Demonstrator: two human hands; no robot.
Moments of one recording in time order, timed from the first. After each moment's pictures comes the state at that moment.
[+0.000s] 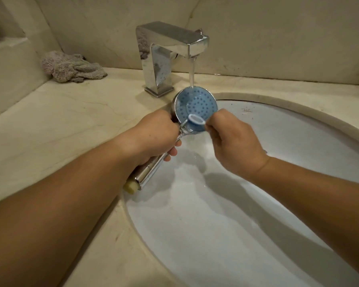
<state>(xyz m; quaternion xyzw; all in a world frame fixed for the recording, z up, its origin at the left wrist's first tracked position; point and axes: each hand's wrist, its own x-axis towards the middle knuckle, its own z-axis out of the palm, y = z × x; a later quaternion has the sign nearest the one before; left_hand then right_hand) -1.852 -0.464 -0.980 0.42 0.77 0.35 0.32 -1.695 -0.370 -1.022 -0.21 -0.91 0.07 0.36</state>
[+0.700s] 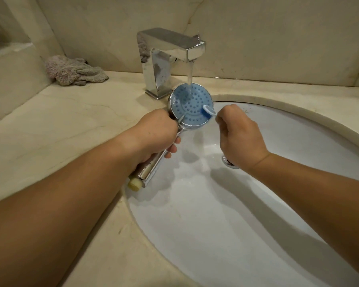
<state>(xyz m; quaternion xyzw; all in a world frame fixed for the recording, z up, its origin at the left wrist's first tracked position) -1.849 -0.466 -0.976 0.39 0.77 0.38 0.33 -1.687 -0.359 -1.024 -0.27 -0.88 0.09 0.37</state>
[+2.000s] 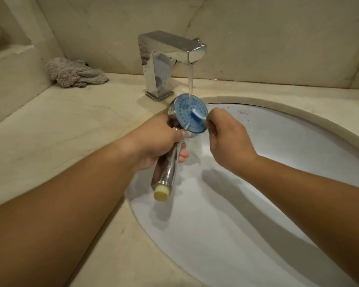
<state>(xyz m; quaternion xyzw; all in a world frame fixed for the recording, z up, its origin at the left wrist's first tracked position) -1.838 -0.483 -0.967 0.33 0.70 0.44 0.46 -1.702 -0.374 -1.023 -0.30 -0.88 0.15 0.34</state>
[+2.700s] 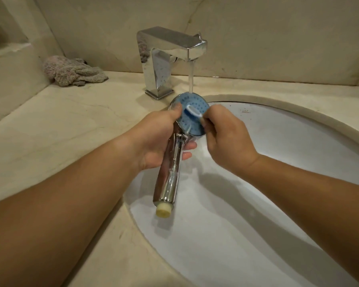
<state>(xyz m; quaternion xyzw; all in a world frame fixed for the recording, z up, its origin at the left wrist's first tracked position) -1.838 -0.471 -0.966 0.21 0.65 0.49 0.54 -1.707 -0.379 -1.014 -0.26 -0.87 0.17 0.37</state>
